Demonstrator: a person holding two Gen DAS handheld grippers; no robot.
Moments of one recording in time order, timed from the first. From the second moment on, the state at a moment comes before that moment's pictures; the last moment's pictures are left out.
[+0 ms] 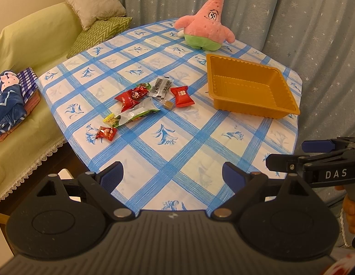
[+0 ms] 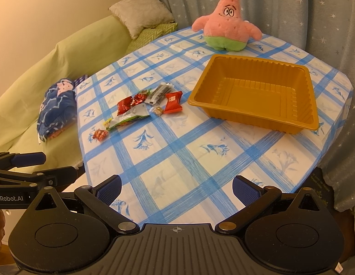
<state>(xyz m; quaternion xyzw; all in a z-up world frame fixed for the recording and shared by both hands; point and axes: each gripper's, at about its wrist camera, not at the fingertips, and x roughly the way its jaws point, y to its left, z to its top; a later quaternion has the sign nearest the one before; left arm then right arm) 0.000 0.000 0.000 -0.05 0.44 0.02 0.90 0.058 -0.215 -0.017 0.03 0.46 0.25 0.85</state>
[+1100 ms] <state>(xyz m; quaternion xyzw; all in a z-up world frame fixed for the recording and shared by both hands) 0.015 0.051 -0.017 -0.07 0.45 0.05 0.89 0.083 -0.191 -0.034 0.04 0.46 0.26 0.85</state>
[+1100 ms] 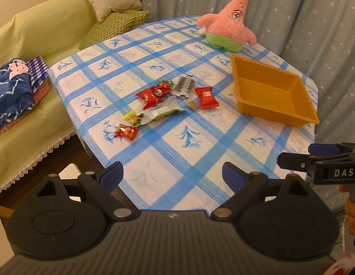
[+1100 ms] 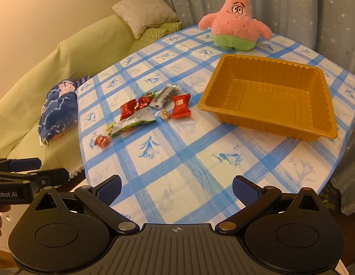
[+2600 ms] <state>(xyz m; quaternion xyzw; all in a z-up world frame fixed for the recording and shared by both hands) 0.136 0.150 -0.138 -0.02 0.47 0.02 0.88 0.165 -0.119 -0.113 0.09 0.48 0.23 0.85</state>
